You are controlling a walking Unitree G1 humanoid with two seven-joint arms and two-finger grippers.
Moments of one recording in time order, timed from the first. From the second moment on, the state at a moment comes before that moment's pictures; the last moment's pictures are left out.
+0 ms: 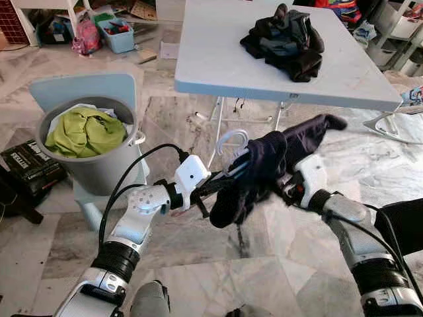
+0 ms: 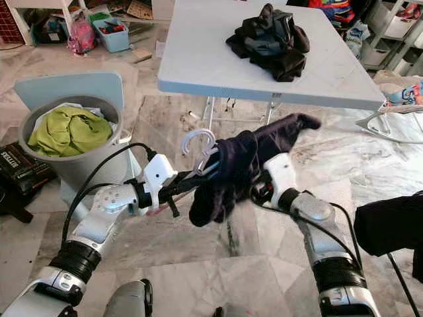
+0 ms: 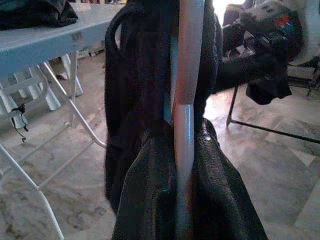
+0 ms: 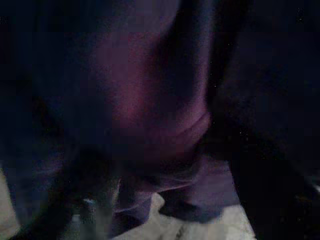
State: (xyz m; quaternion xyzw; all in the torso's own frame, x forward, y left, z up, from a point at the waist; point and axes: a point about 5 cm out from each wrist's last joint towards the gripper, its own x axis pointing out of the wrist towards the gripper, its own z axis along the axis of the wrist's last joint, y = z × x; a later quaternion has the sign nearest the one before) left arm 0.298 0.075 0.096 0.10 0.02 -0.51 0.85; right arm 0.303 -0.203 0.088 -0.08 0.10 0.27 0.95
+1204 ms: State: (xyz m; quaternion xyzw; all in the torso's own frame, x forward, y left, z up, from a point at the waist) left arm 0.295 0.075 0.097 0.10 0.02 -0.51 0.85; right arm 0.315 -0.221 0.109 -0.01 0.04 0.16 0.99
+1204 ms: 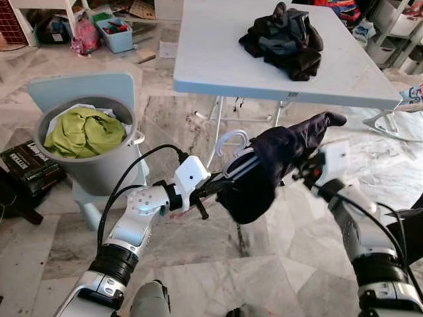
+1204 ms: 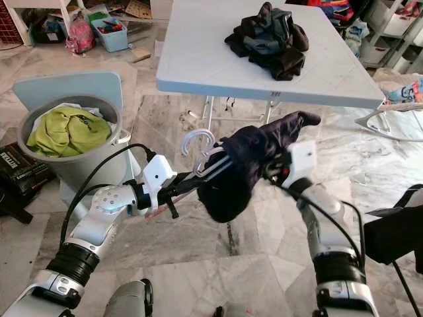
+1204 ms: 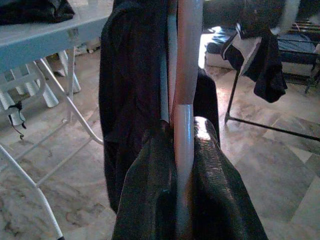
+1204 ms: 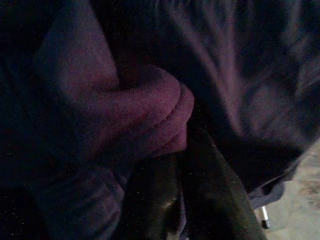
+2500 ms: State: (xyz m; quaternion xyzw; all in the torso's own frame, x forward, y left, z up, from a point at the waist) left arm 0.232 0.104 0.075 0.14 0.10 -0.57 0.80; right arm 0.342 -0.256 0.136 -0.07 -0.01 -0.11 0.99
